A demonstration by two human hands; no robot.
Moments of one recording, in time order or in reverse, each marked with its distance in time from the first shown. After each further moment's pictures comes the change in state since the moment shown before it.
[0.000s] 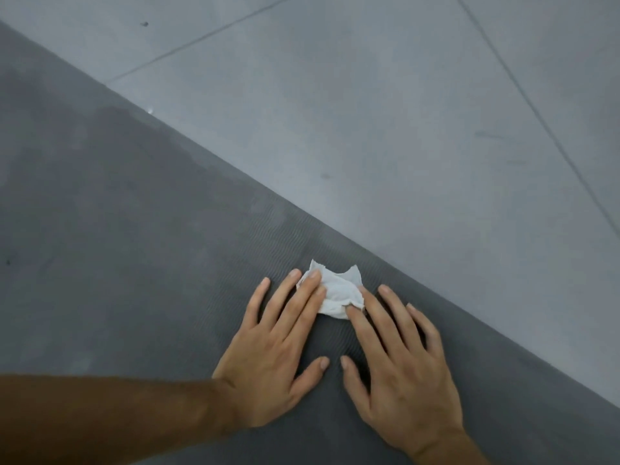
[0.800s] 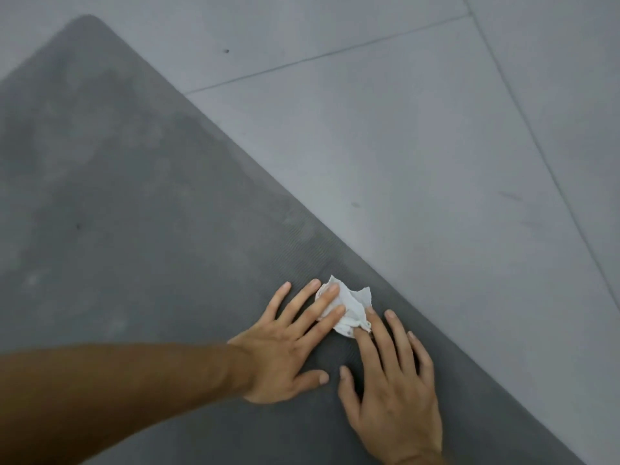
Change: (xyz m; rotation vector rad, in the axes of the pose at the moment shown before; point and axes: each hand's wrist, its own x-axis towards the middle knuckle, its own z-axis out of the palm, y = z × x) left_hand 0.007 -0.005 -0.025 -0.110 -0.267 0.040; right_hand 0.002 -0.001 0.001 0.024 0.019 0.004
